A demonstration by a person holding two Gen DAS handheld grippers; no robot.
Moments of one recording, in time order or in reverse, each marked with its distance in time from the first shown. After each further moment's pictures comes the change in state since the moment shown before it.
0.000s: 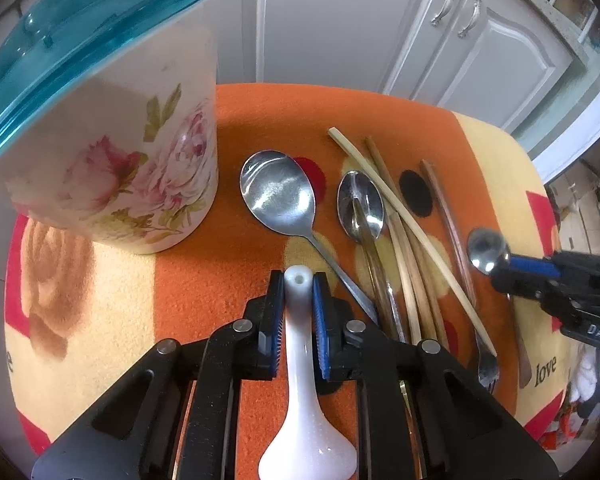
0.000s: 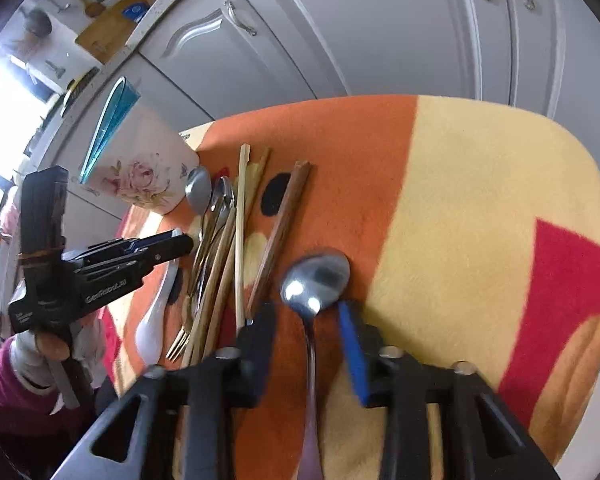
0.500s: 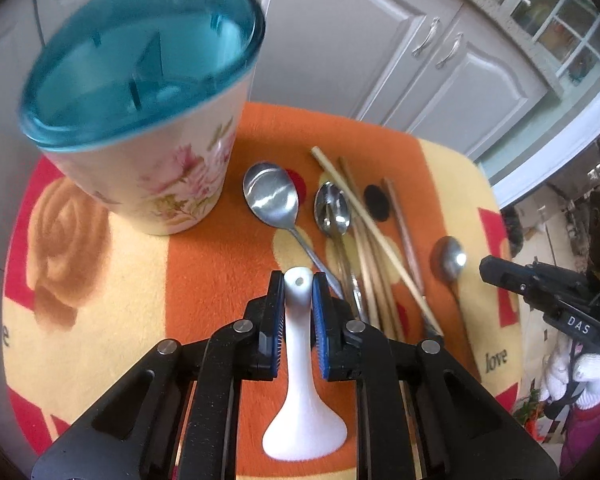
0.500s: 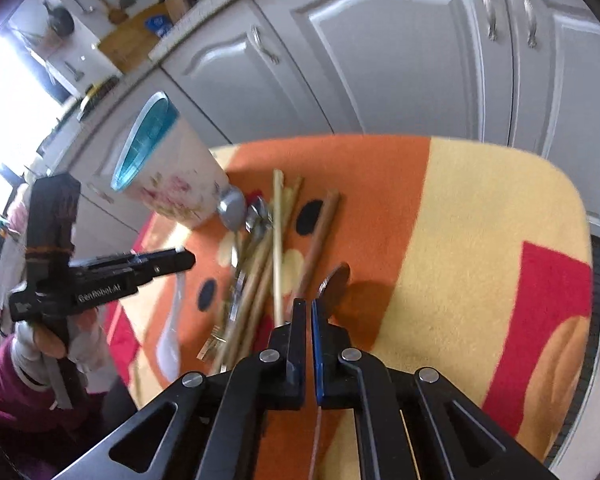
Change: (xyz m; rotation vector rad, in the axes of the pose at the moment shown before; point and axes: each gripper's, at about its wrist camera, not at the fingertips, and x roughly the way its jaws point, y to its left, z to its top) left arm -0.052 0.015 -0.009 -0.065 -0.040 -0.133; right arm -0.047 0.021 -0.010 -0.003 -0.122 0.040
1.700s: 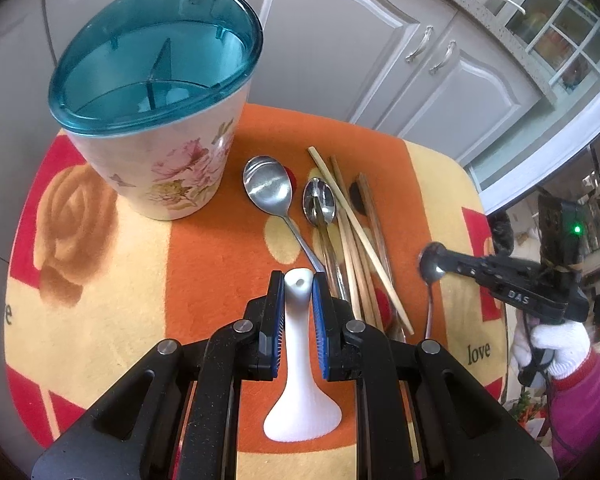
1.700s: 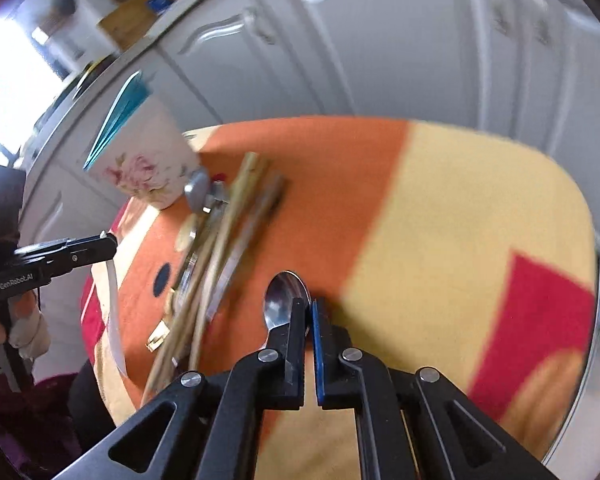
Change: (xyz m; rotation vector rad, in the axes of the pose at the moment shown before) left arm -0.011 -0.007 -0.007 -0.025 0.002 -0.022; right arm 0.015 -0.051 -0.008 0.000 0.076 -0.013
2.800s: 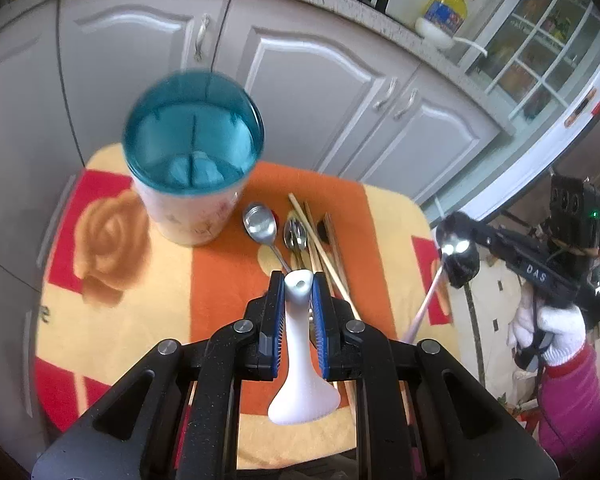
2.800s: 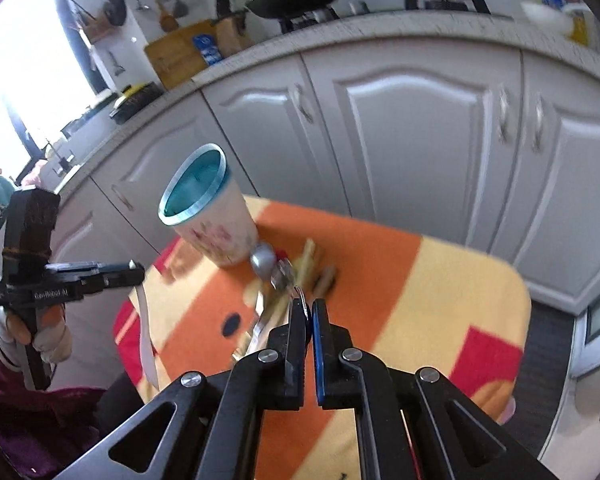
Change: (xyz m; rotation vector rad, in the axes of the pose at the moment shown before) left arm -0.103 0.013 0.002 -0.005 -0.138 -0.097; right arm -0.097 0.097 0.041 -0.198 -0.224 -0.039
